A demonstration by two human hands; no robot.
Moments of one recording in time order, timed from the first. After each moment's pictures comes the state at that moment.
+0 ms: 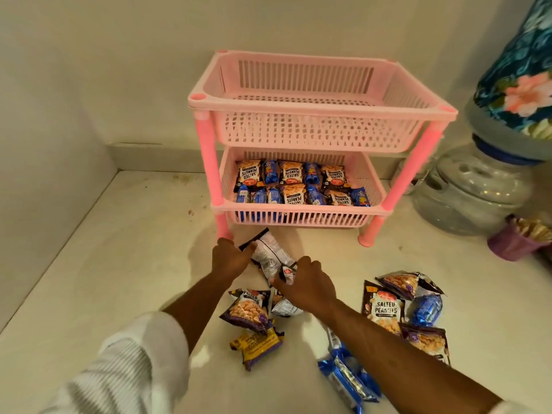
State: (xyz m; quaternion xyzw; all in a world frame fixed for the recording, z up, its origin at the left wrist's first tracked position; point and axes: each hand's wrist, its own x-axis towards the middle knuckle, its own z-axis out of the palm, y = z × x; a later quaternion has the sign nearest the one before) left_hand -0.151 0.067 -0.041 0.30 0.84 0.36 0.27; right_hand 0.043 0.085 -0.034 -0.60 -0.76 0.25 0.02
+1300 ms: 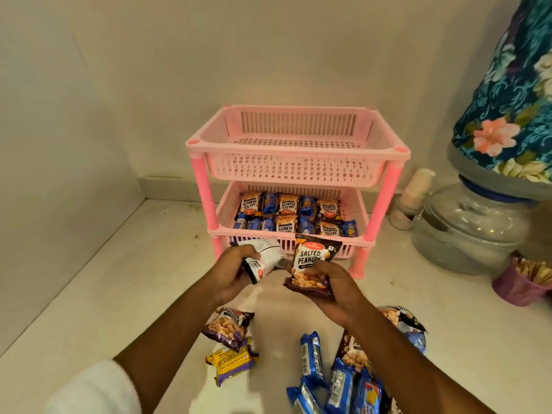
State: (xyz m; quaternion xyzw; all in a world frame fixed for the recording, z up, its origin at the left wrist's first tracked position) left_hand -0.064 0.040 0.090 0.15 0.52 0.61 0.58; right_hand 0.130 0.118 0.066 -0.37 -0.30 0.83 0.28
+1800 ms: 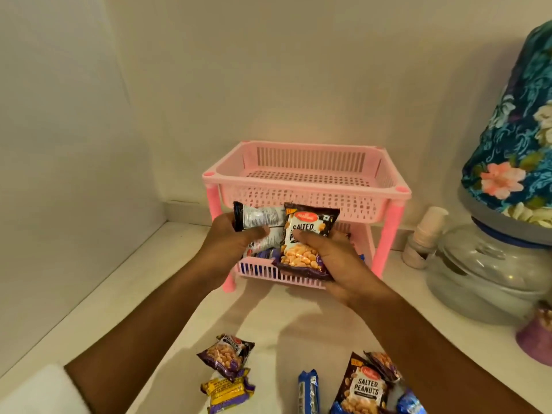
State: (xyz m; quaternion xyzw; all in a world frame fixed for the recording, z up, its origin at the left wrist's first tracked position) left_hand -0.048 0.033 0.213 0.35 0.63 0.62 0.30; right_hand 0.118 0.132 0.189 -0.27 -0.51 0.75 0.31
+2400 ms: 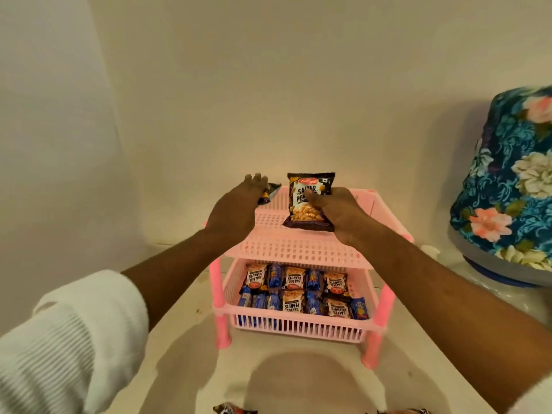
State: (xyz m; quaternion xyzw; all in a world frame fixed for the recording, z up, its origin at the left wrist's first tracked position) left_hand -0.145 0.133 0.286 0.64 0.70 0.24 -0.19; right_hand 0.043 0.243 0.300 -0.35 -0.61 0.59 0.39
